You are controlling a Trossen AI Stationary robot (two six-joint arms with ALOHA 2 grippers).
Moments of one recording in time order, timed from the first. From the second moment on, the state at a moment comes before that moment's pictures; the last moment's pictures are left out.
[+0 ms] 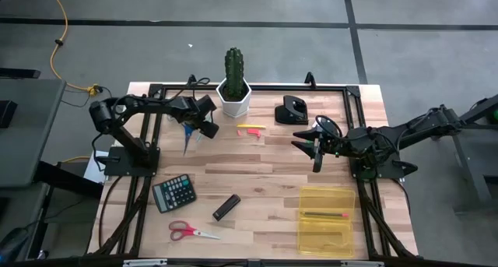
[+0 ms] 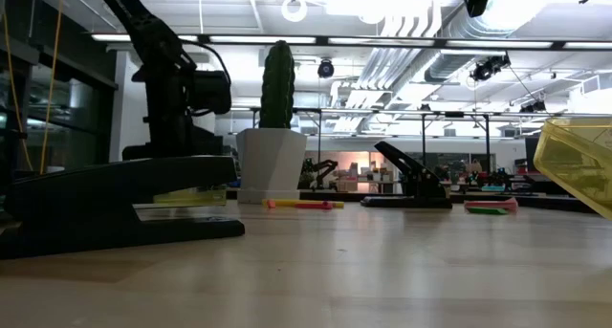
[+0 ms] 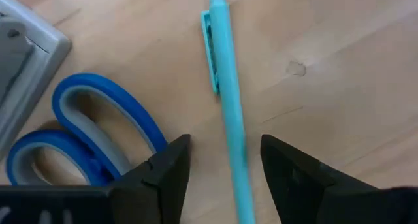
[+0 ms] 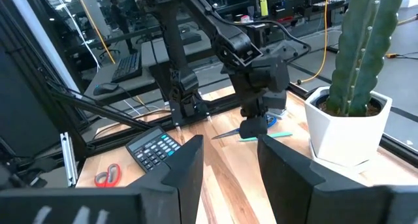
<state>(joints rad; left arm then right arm) 0.69 1.60 0.78 -0.57 -0.10 -0.49 0.29 0.87 0.71 0.04 0.51 0.29</state>
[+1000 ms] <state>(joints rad) 0.57 1.30 0.77 -0.61 -0.08 -0.44 0.29 0.87 0.71 0.02 0.51 0.29</state>
